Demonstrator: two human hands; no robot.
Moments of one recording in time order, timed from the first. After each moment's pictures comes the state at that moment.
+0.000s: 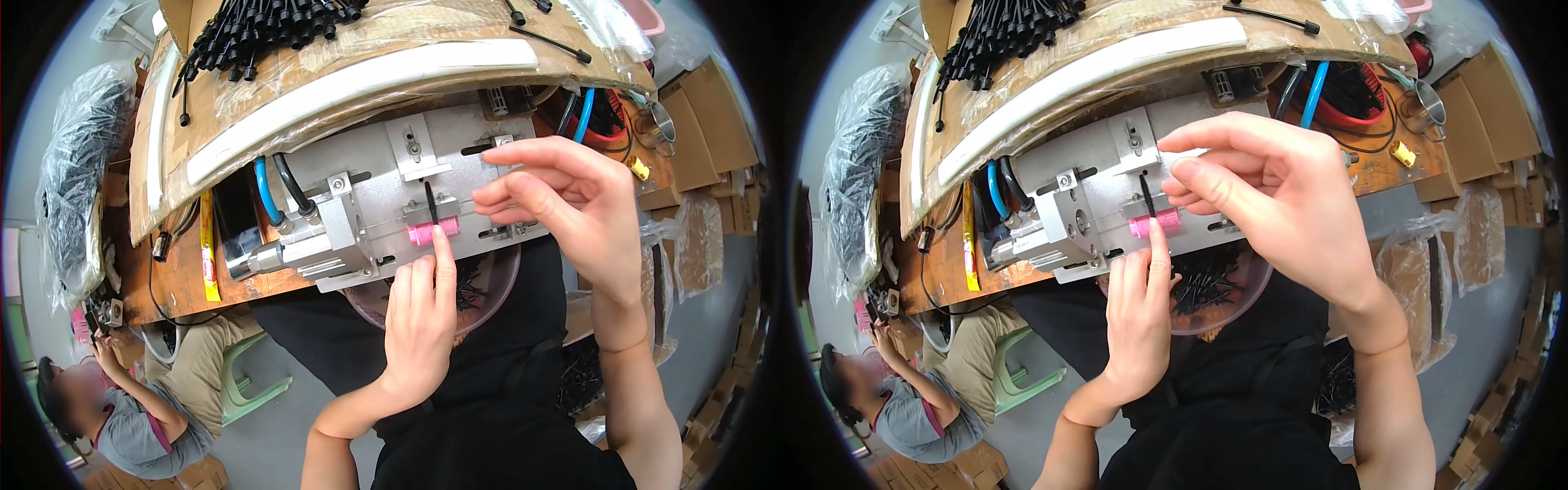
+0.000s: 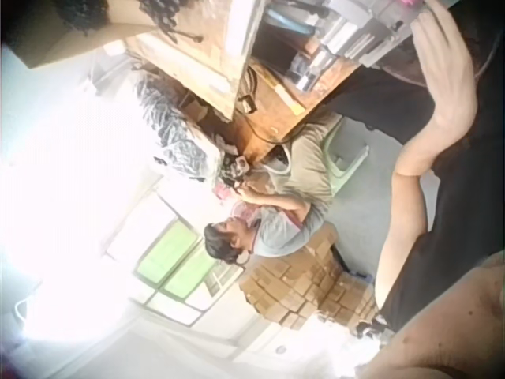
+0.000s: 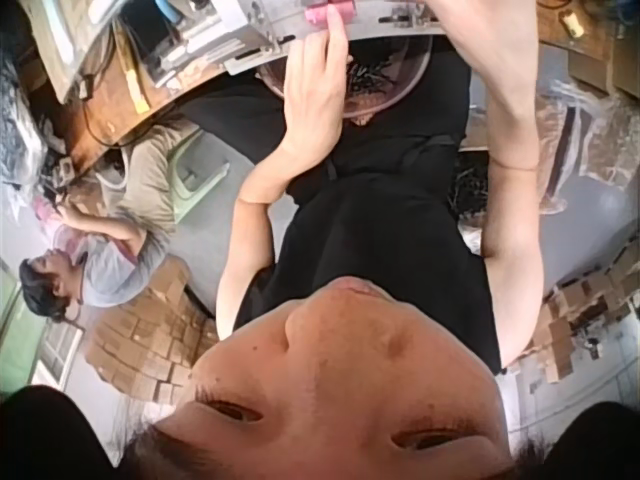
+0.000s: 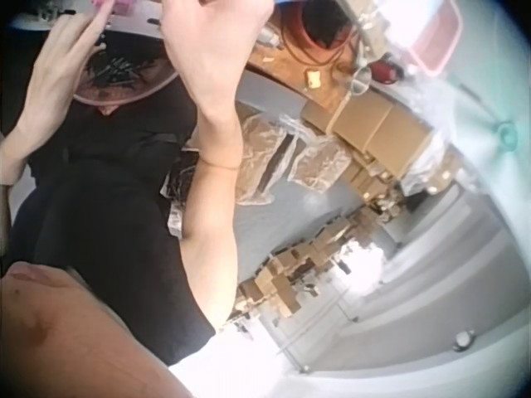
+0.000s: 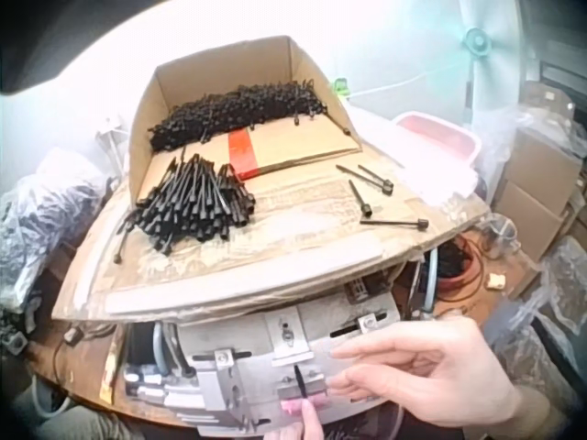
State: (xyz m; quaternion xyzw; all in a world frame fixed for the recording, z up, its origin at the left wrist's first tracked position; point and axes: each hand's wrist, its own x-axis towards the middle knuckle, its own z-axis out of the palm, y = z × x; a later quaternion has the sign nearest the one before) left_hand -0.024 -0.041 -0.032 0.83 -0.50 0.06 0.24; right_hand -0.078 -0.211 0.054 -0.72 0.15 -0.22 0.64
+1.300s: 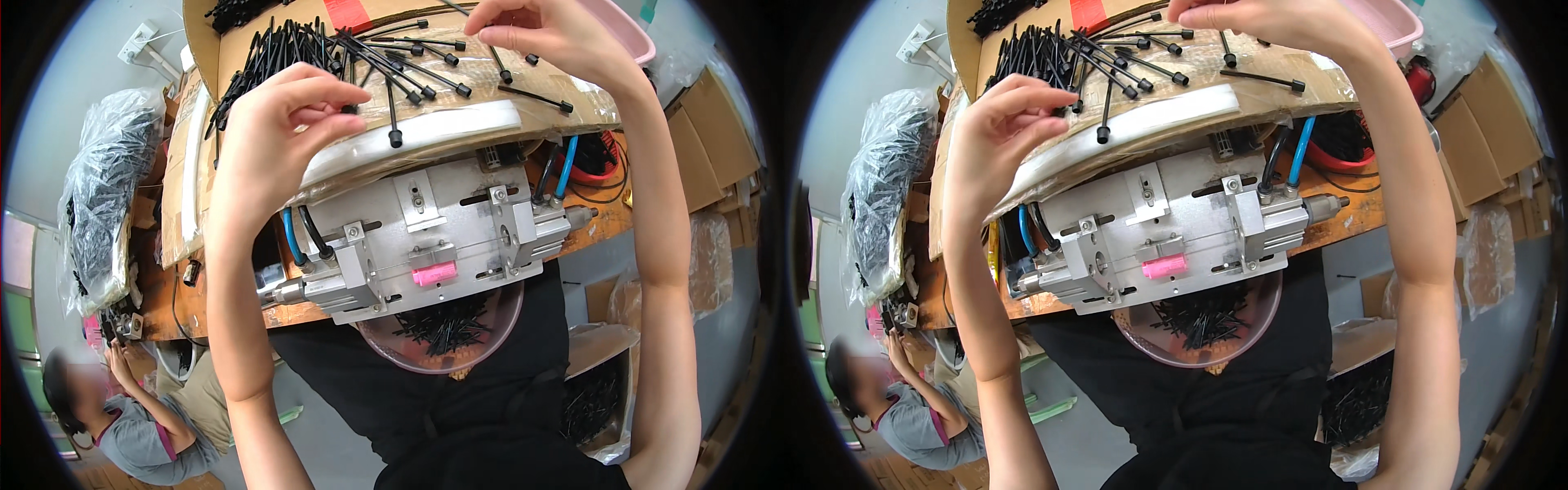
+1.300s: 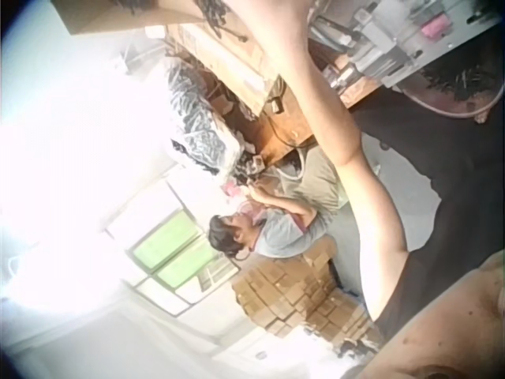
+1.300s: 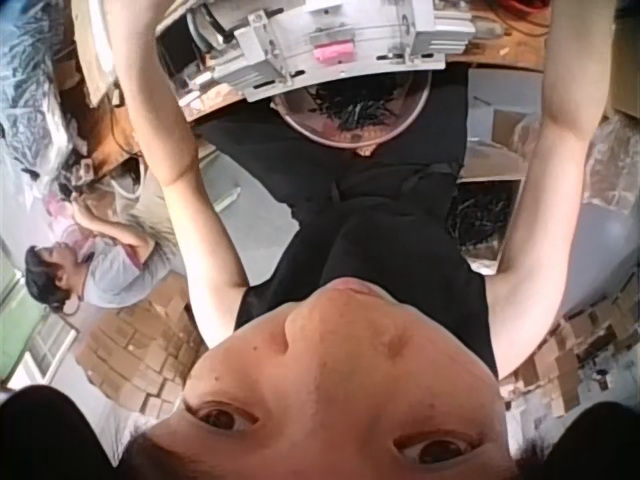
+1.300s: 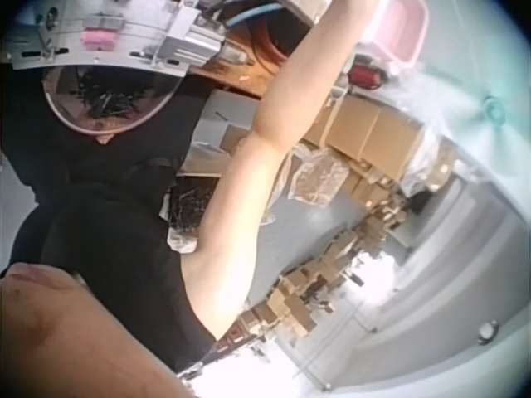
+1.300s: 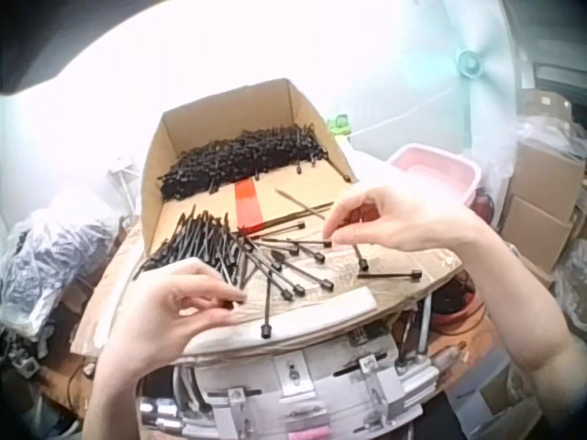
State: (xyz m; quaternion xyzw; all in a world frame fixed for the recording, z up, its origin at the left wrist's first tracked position) left_hand 0.161 -0.099 0.104 0.71 -0.59 -0.04 0.39; right_hand 0.000 -0.328 0.150 -0.96 0.11 -0.17 0.19
